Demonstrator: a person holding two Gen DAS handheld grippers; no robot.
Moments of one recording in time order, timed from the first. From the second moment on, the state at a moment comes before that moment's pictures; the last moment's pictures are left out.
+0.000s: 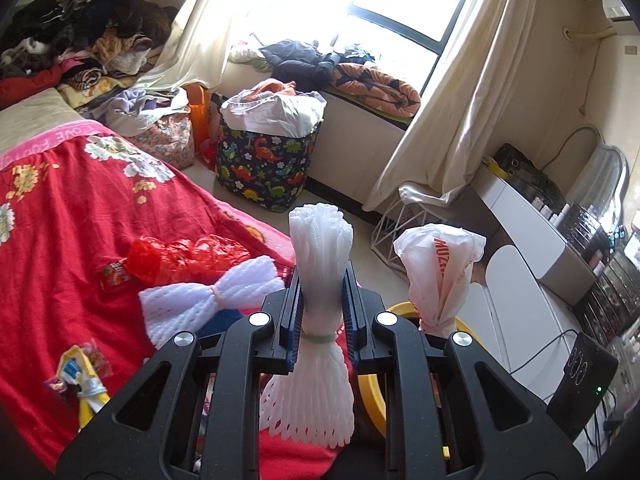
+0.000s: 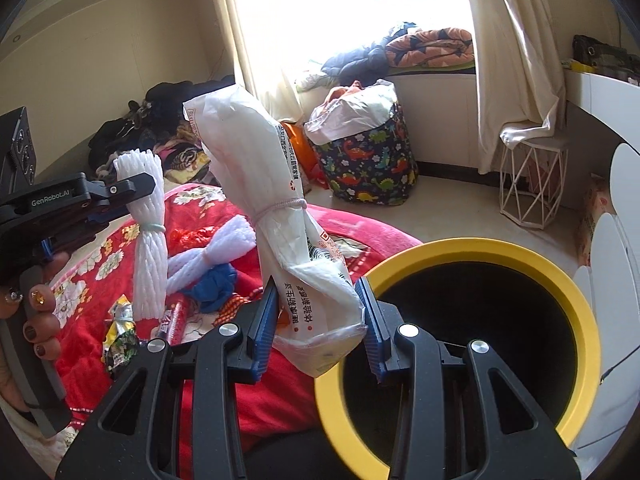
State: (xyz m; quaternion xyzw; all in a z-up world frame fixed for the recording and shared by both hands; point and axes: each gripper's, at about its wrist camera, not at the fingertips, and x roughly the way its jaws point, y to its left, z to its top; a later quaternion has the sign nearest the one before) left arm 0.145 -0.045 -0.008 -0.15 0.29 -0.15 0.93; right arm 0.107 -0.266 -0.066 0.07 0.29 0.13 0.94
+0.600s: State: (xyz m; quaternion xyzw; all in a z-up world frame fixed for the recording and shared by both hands) left arm 0.143 -0.103 -0.013 -0.12 0.30 -0.20 0.92; right arm 0.094 -0.318 -0.074 0.11 0.30 0.06 0.95
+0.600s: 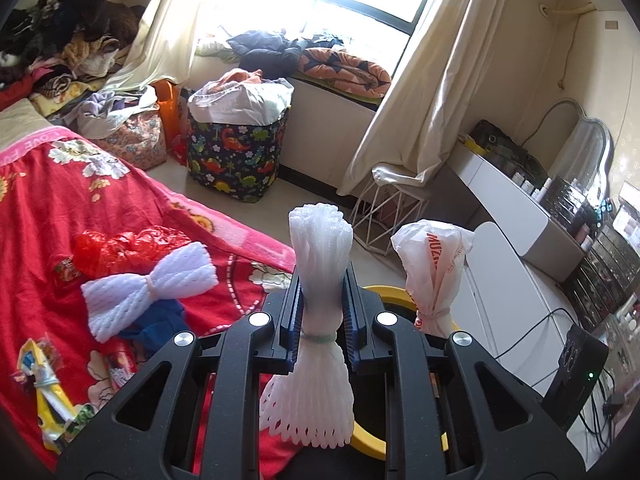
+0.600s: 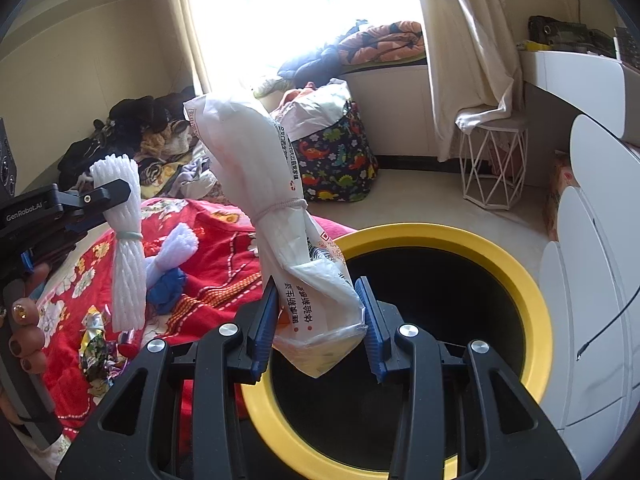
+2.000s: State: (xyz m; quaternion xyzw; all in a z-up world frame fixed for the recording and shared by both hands) left arm 0.140 -0.156 -0.032 -0.10 0.32 -0.20 0.92; right arm 0.072 -0.388 -0.090 0.16 0.29 -0.04 0.94
